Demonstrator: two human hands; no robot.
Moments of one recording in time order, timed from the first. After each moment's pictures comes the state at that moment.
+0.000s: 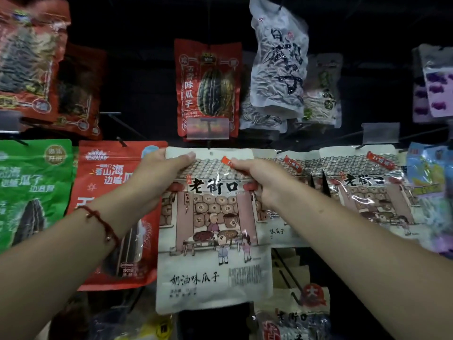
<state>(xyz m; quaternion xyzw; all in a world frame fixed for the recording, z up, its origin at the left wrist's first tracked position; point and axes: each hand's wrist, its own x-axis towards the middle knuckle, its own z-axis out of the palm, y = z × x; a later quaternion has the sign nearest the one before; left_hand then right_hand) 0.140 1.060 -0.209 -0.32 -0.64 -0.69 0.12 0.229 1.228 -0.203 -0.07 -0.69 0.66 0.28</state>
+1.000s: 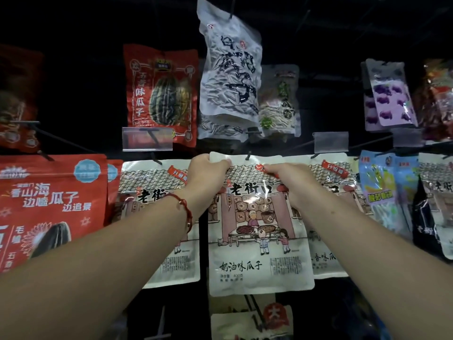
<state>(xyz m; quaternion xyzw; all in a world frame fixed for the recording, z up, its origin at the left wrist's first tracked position) 0.157 1.241 -0.186 -0.33 -0.64 -0.67 0.14 0.263 1.367 -0.192 -0.19 -0.64 0.58 0.47</state>
